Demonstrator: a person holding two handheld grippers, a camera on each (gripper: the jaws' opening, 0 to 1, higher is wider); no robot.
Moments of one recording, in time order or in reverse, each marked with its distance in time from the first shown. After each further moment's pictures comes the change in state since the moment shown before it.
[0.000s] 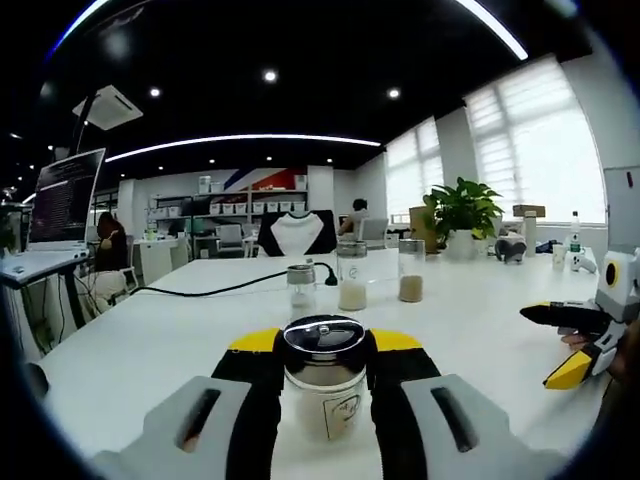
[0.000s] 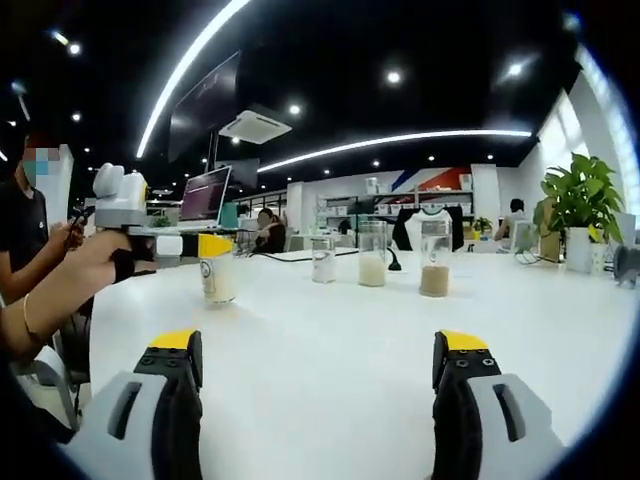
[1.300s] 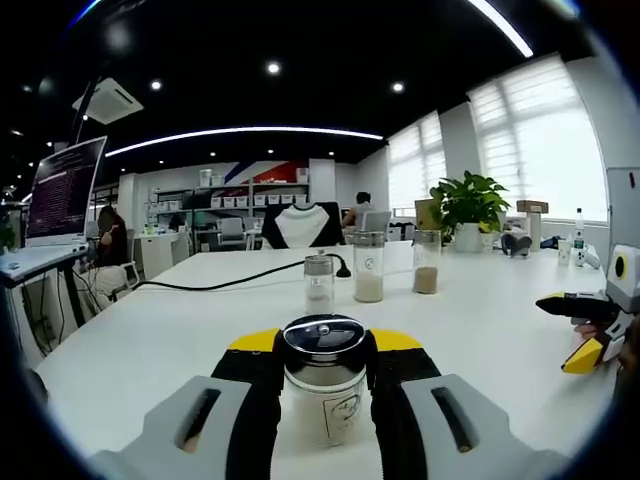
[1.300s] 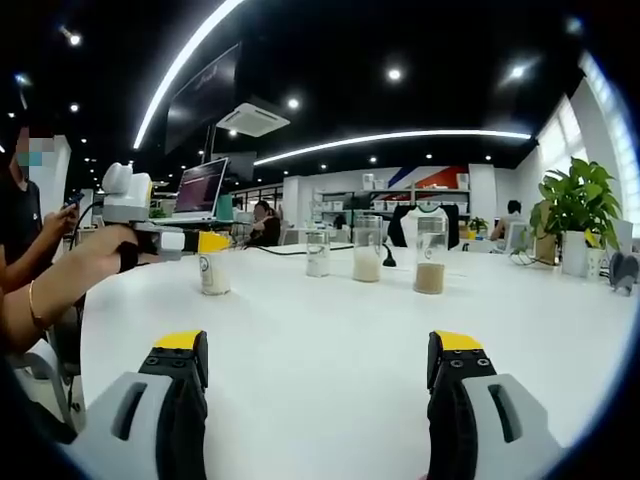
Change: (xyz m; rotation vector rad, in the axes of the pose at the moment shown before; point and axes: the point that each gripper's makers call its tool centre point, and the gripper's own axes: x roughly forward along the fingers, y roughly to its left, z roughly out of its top) left arm 0.011 0.027 -0.013 -0.004 0.029 -0.006; right arm 0.004 -0.006 -0.007 -0.031 0.030 -0.024
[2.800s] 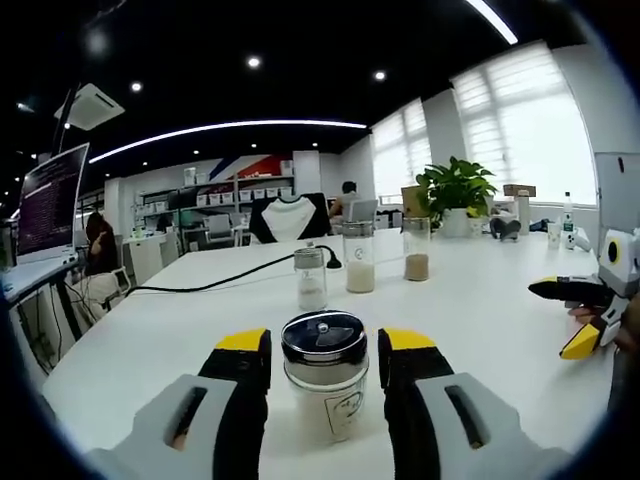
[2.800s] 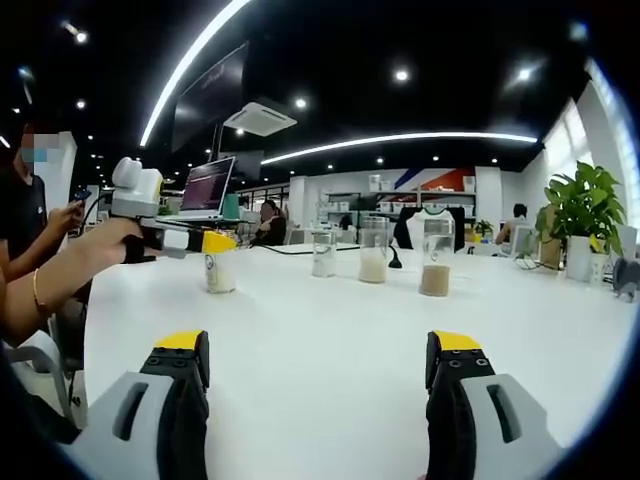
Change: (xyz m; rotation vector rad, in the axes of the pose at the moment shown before) left arm 0.003 -0.003 0.000 0.053 0.044 -0.057; right arm -0.001 0.004 0.001 -0.021 -0.001 0.024
